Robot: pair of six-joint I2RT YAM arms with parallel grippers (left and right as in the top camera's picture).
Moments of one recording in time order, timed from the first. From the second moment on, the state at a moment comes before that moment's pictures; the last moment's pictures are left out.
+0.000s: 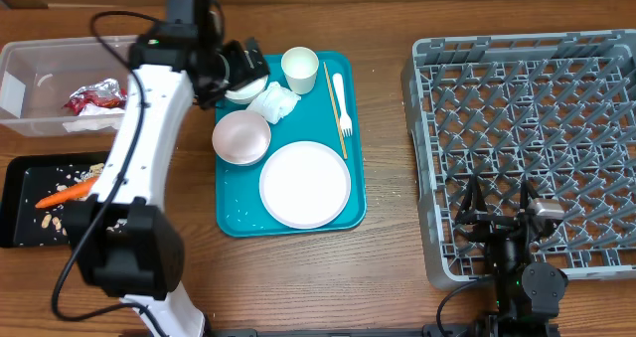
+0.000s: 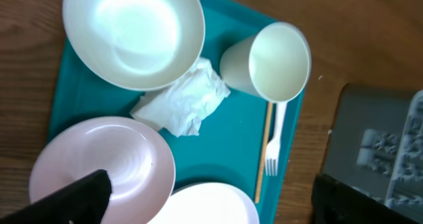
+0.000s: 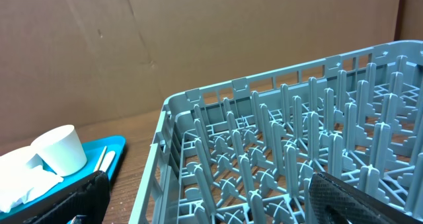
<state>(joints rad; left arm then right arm) -0.10 1.89 1.74 -0.94 0.25 -0.53 -0.08 0.01 0.02 -0.03 -0.06 0.22</state>
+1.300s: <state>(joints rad) -0.21 2.13 1.74 -0.88 0.02 -0.07 -0.08 0.01 0.02 -0.03 -0.06 0.22</state>
